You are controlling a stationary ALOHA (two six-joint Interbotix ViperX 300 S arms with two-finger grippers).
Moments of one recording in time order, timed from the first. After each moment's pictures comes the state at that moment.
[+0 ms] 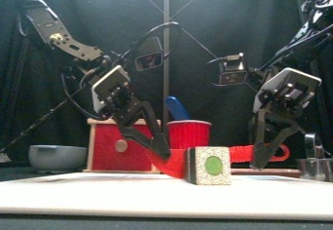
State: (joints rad) left arm -0.11 0.19 0.70 -0.52 -0.26 0.41; right arm -0.03 -0.08 0.91 -0.12 0.11 0.33
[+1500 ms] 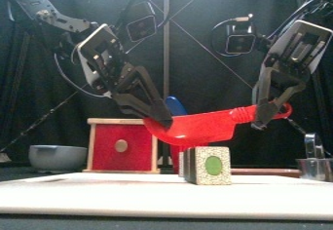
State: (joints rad) left arm -0.21 0.11 0.71 -0.52 -0.26 0.40; right arm 0.09 -0.23 0.90 -0.02 0.17 0.33
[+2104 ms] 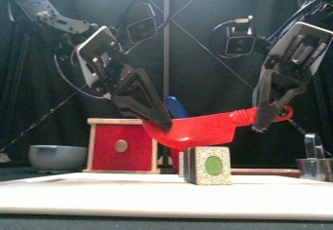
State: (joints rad) left arm -0.21 0.11 0.71 -0.51 -0.26 0.41; right arm 0.09 -0.22 0.90 -0.02 0.16 0.33
